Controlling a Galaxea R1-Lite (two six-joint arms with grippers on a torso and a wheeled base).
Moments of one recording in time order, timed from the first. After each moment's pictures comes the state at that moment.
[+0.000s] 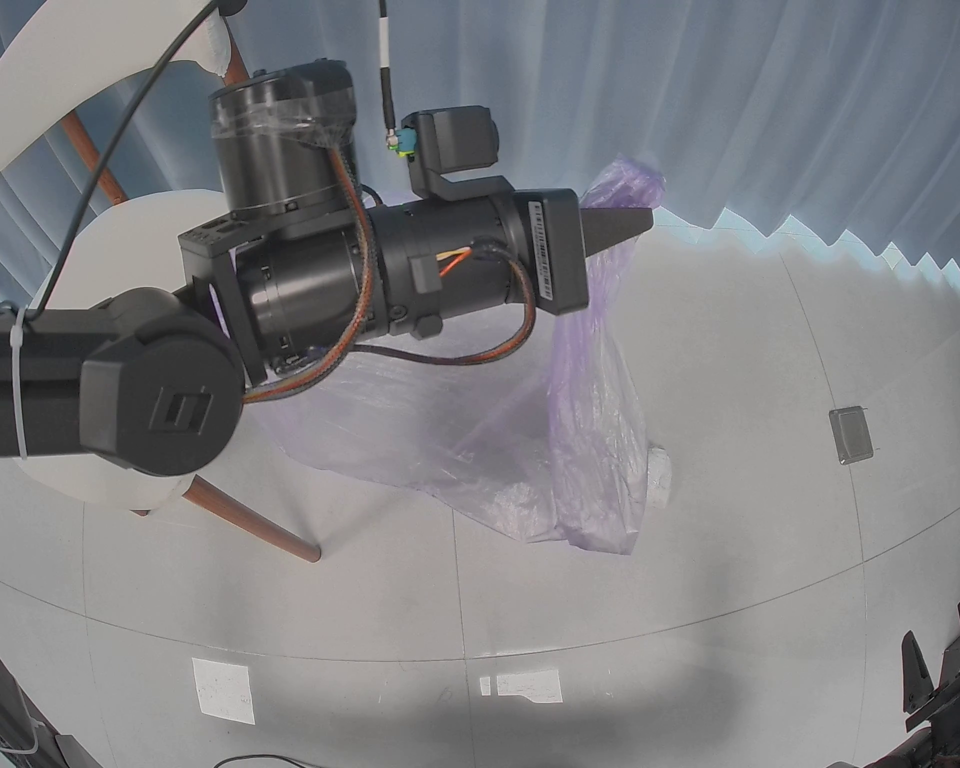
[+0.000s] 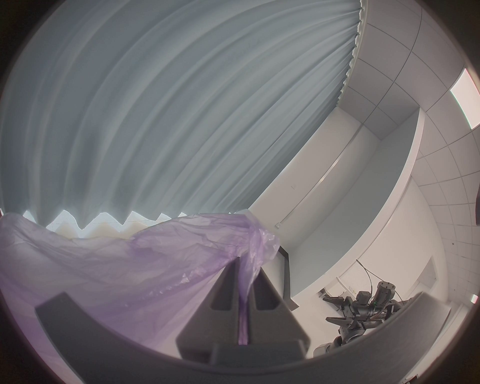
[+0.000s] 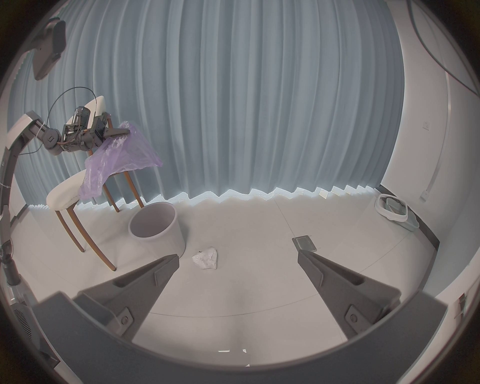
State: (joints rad) left arm -0.73 1.81 -1.41 -0.53 -0.47 -0.21; right arm 0.00 0.02 -0.02 0.00 -0.04 0.01
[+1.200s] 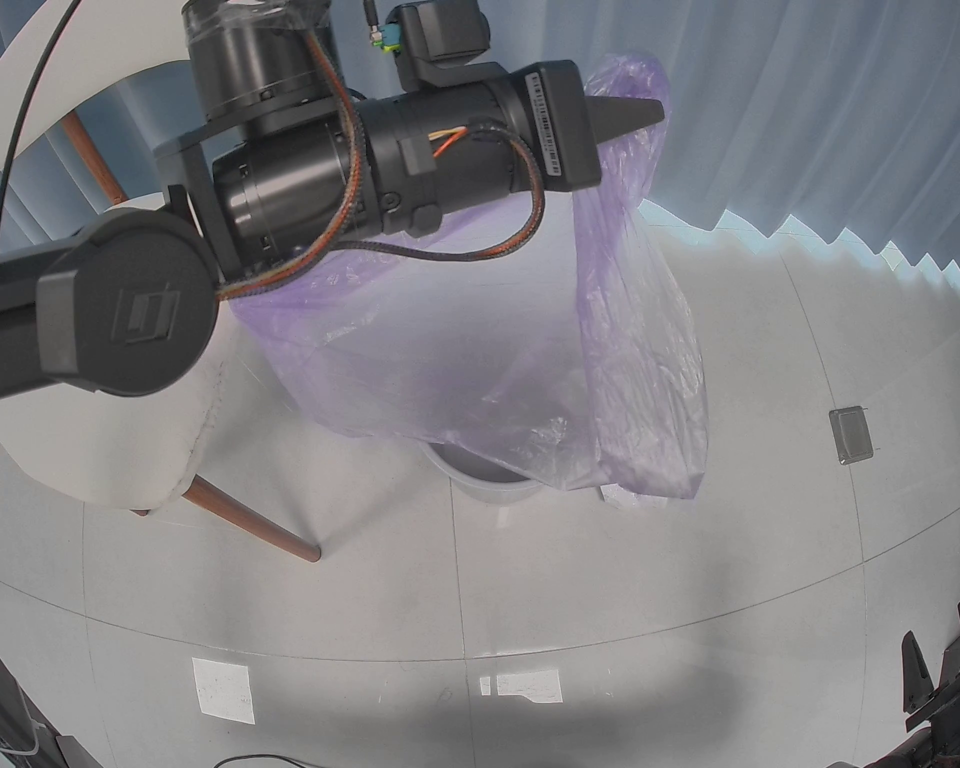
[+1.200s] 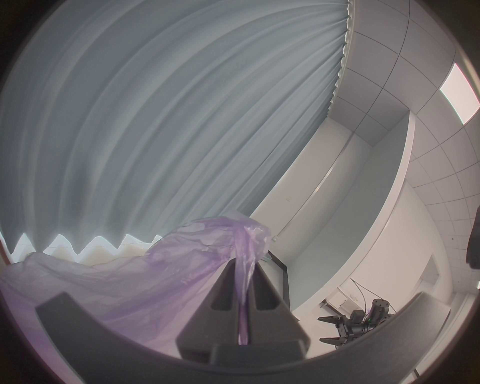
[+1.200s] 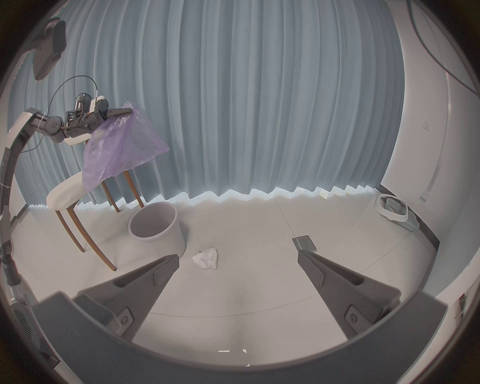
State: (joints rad) left arm -0.75 1.82 -1.61 -0.44 -0.47 -0.21; right arm 0.00 0.02 -0.02 0.00 -0.04 0.01
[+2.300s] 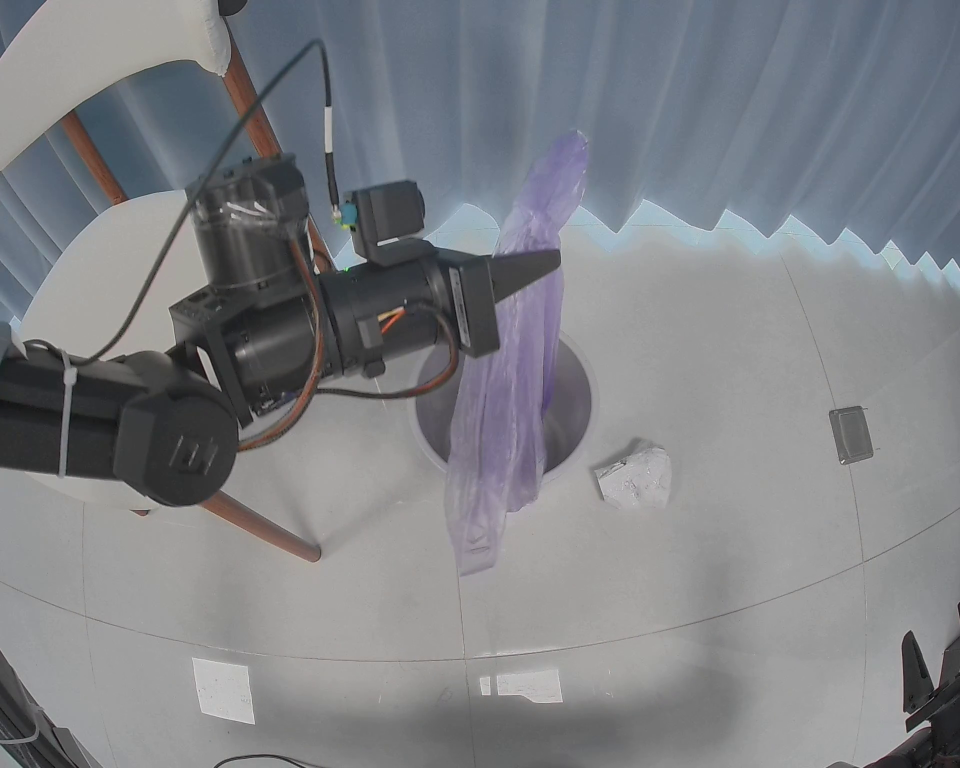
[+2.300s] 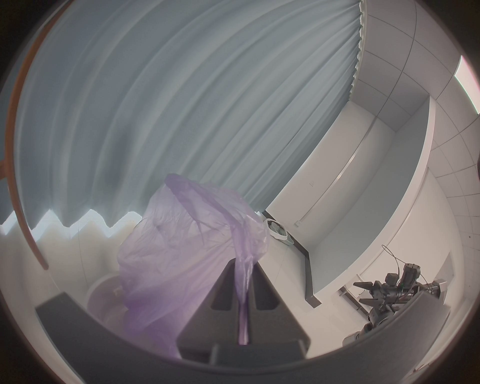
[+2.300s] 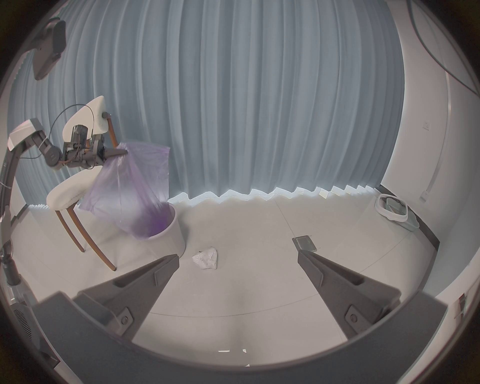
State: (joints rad) left arm -0.60 1.83 -1.23 -0.73 -0.48 -0.18; right arm 0.00 0.02 -0.02 0.00 -0.04 0.01
